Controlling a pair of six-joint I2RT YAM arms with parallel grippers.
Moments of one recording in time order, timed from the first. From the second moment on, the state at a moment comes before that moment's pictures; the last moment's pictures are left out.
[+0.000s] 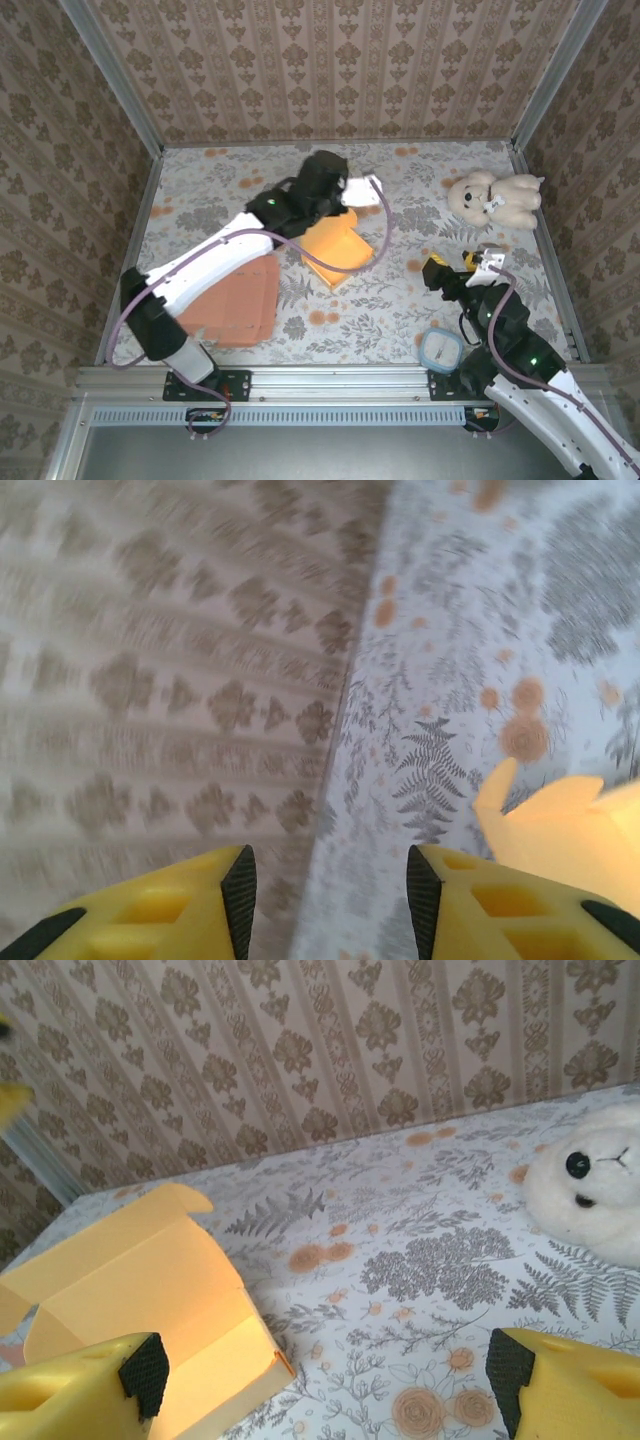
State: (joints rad) left arm -0.90 1.56 1.58 -0.48 -0.31 0.83; right arm 0.60 0.23 0.44 -0.40 0.41 0.37
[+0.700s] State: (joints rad) left arm -0.62 1.51 1.32 -0.58 0.06 -0.04; right arm 0.59 0.85 0.58 -0.28 0.21 0.33
